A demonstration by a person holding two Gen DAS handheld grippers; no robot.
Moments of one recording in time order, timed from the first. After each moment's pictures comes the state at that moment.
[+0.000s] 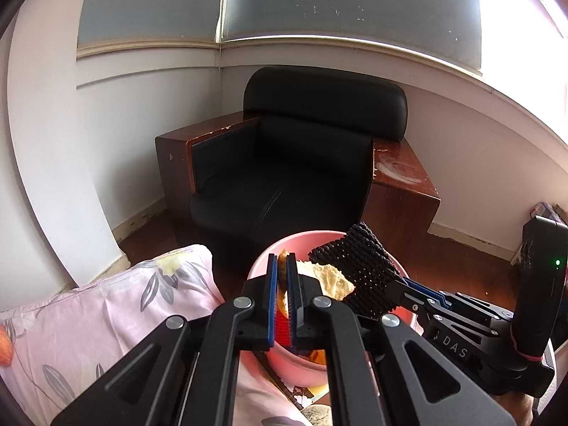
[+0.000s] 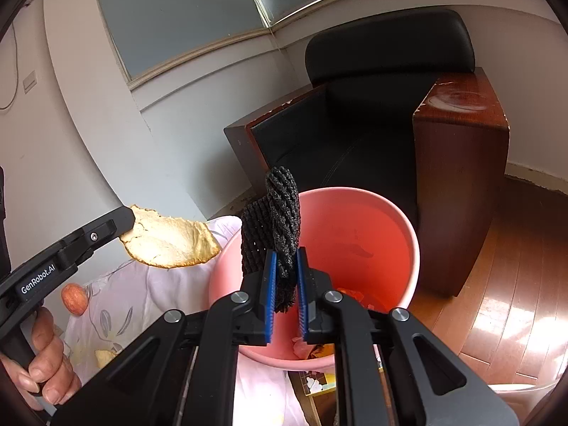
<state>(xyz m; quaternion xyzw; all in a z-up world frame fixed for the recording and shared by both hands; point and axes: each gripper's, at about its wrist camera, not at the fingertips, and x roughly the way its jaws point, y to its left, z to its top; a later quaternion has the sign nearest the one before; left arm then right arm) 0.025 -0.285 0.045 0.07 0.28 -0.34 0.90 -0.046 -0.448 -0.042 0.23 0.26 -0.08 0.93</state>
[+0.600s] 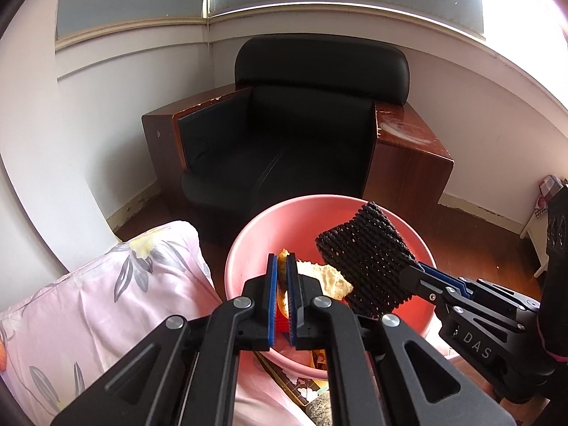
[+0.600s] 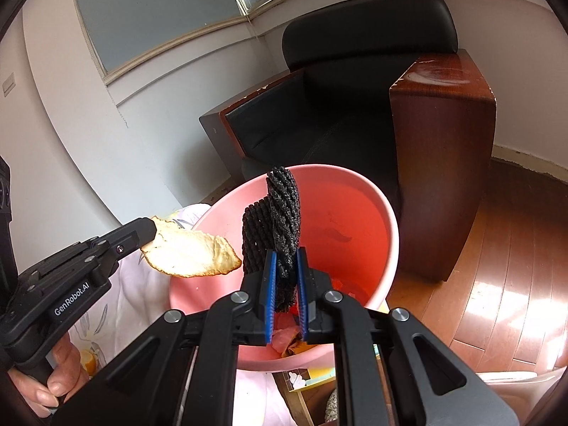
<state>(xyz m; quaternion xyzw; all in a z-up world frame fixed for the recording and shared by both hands) 0.039 -0.326 0.000 0.11 0.32 -0.33 0.88 -0.043 -0.461 -0.067 0.24 0.29 -0.11 0.92</state>
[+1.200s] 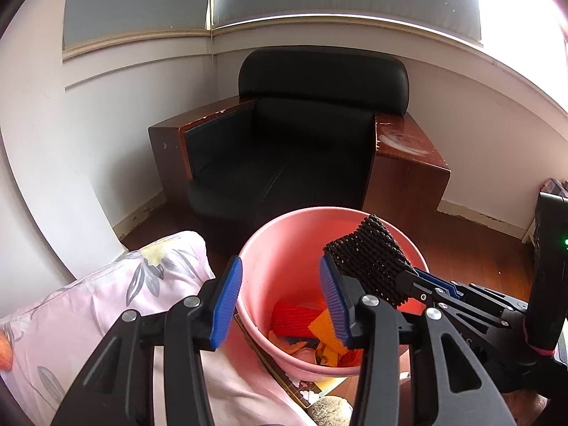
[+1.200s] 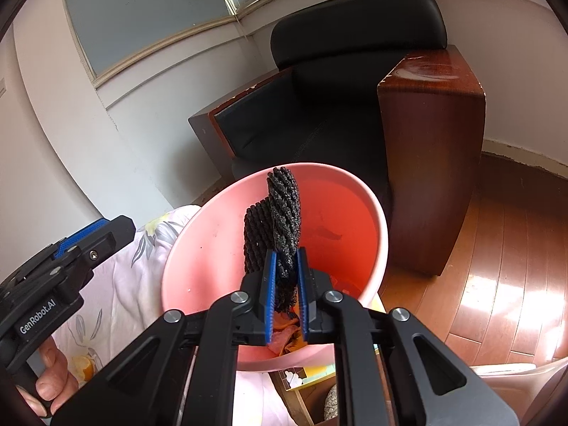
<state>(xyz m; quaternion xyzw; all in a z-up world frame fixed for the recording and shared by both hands) 0.026 -0.313 0.015 0.11 0.29 -0.32 0.89 -0.045 -0.460 -0.065 0.25 0.29 -0.13 0.91</state>
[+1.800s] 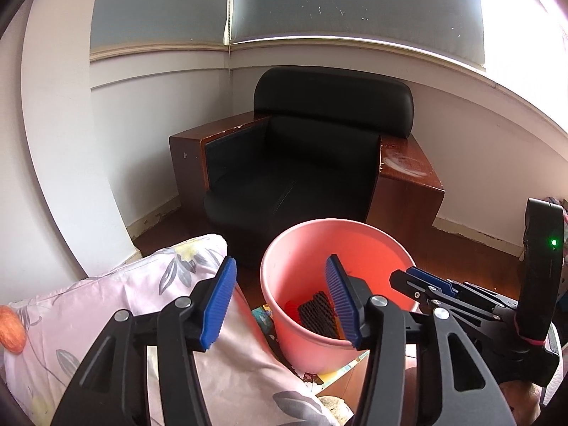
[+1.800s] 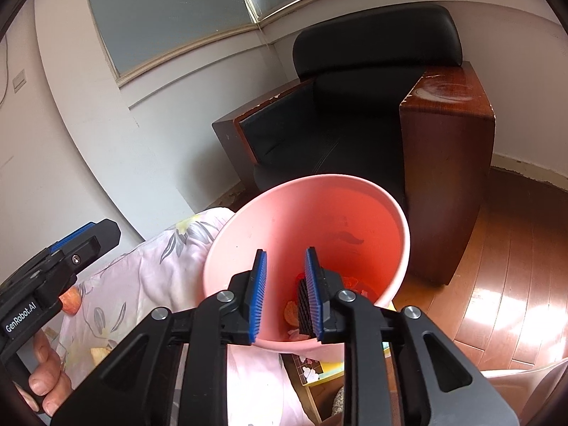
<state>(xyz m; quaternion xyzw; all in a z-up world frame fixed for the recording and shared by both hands) -0.005 -0.255 0.048 0.08 0.27 -0.31 0.91 -0.061 -0.429 -0.037 0.23 0.27 -0.10 0.93</state>
